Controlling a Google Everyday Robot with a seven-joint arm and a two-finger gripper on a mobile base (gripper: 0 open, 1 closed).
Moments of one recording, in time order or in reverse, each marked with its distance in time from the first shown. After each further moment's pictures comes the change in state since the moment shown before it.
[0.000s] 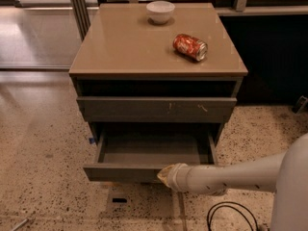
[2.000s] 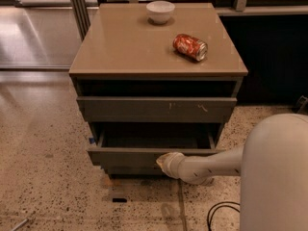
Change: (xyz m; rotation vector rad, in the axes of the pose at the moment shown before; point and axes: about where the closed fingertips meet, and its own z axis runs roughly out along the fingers) arm -0.020 -0.052 0.043 0.128 -0.032 0.080
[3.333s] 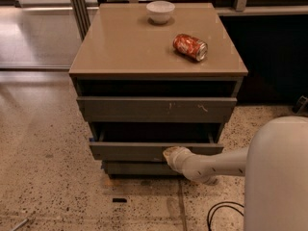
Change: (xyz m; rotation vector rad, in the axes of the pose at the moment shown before) arm -0.006 -0.044 -0.004 0.121 -0.050 0.062
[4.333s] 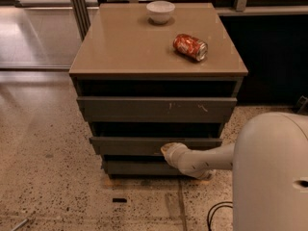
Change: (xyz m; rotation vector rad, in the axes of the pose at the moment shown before) arm -0.011 -0.007 0.021 0.022 -0.003 0.014
